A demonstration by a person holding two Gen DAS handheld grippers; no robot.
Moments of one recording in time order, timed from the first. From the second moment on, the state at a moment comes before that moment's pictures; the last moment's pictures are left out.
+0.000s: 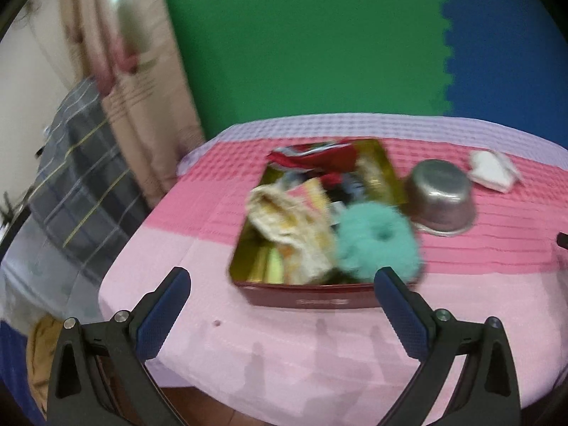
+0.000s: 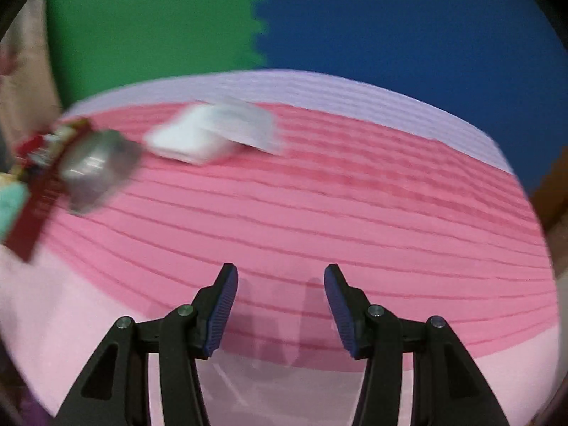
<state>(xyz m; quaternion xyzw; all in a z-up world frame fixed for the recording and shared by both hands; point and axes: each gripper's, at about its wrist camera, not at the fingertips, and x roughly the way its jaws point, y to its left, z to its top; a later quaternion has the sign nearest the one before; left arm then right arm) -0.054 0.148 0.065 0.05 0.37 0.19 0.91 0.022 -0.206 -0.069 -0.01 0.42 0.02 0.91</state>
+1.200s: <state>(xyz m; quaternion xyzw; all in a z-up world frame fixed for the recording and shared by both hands) 0.175 -0.062 0.048 0.07 0.49 -0.24 0.83 0.012 -0.264 -0.083 0.07 0.39 0.07 0.92</state>
